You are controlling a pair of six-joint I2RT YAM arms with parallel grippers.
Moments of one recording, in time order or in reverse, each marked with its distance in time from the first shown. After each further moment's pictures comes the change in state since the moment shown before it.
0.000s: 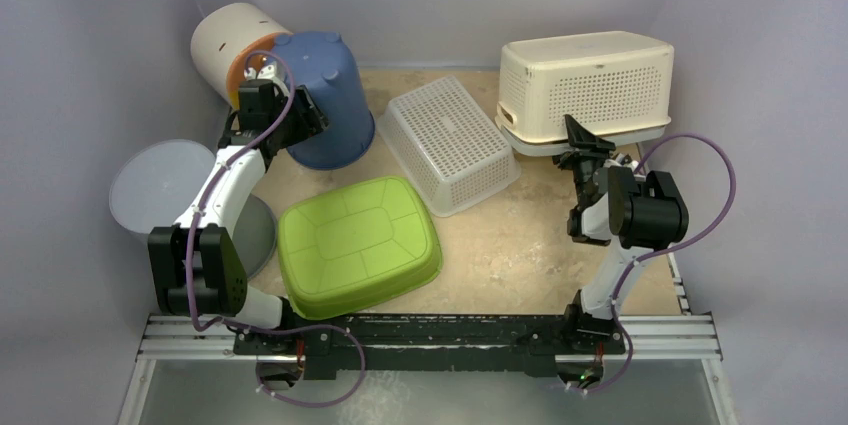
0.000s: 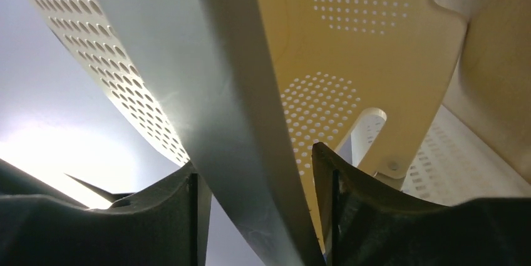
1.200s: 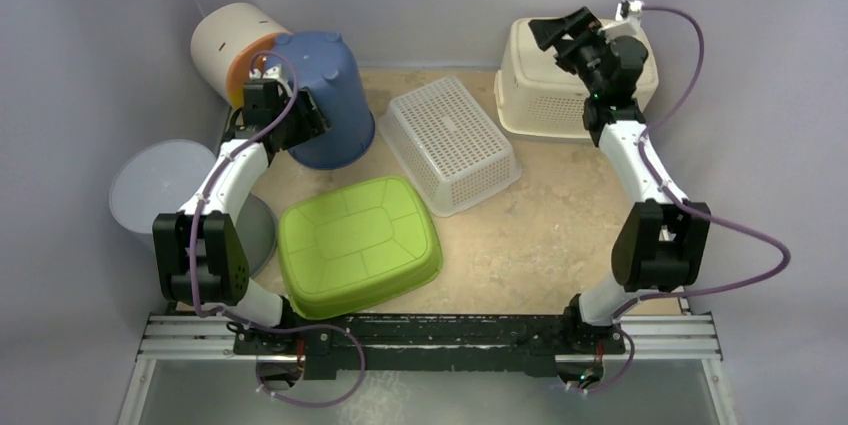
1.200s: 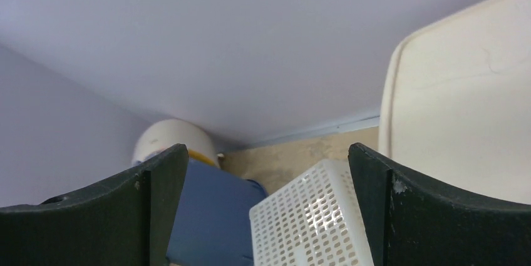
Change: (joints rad) left arm 0.000 0.062 0.024 -0.019 0.001 0.008; right arm 0.100 -0.311 0.860 -1.135 -0.163 -0.961
